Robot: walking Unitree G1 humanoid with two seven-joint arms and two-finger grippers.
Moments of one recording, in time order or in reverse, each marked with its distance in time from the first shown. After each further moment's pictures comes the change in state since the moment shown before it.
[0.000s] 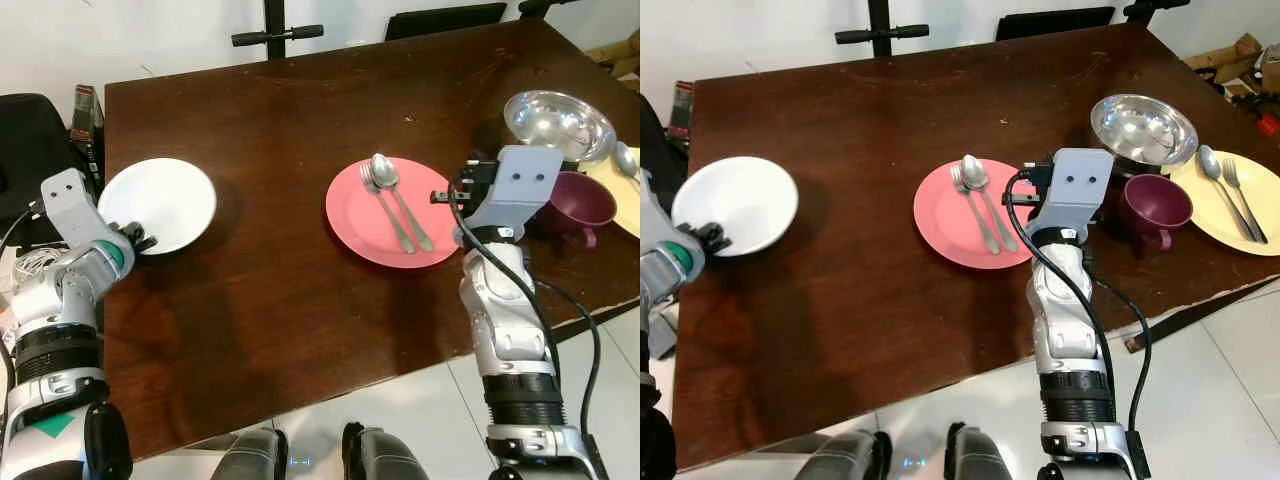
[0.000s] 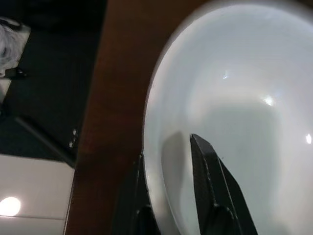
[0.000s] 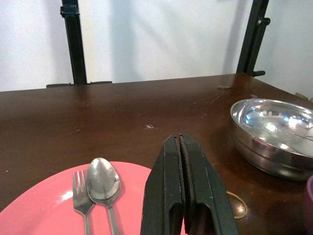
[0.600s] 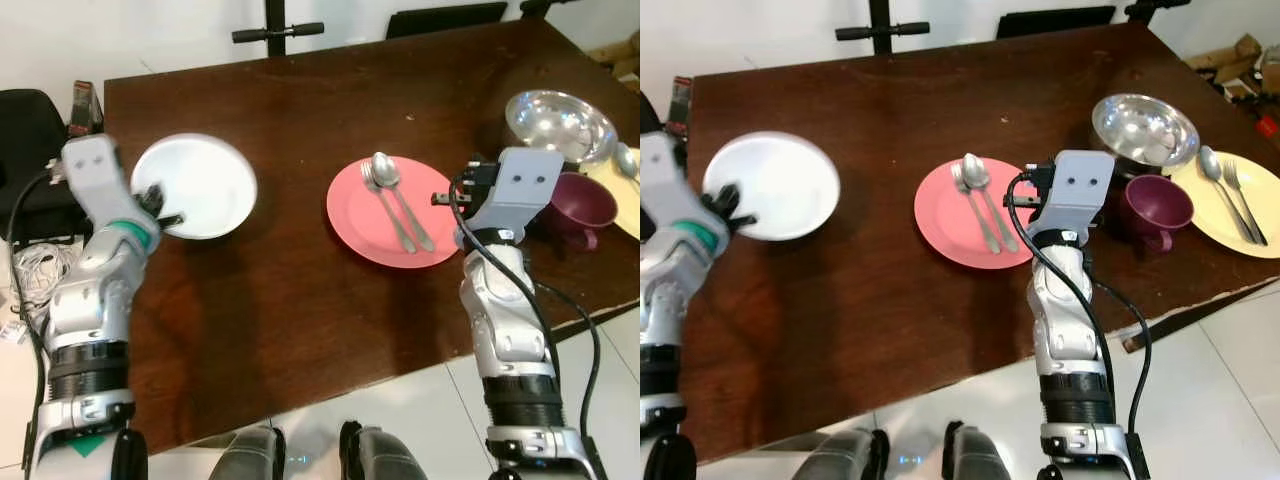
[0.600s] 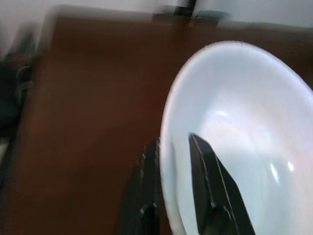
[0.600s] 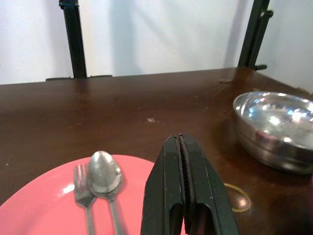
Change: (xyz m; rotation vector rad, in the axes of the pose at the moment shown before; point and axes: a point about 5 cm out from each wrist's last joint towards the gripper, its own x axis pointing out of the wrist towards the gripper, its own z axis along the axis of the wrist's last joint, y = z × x) left arm -0.036 -0.080 0.018 0.246 -0.392 -0.346; right arm -0.002 0.001 -0.005 0.019 0.034 -0.009
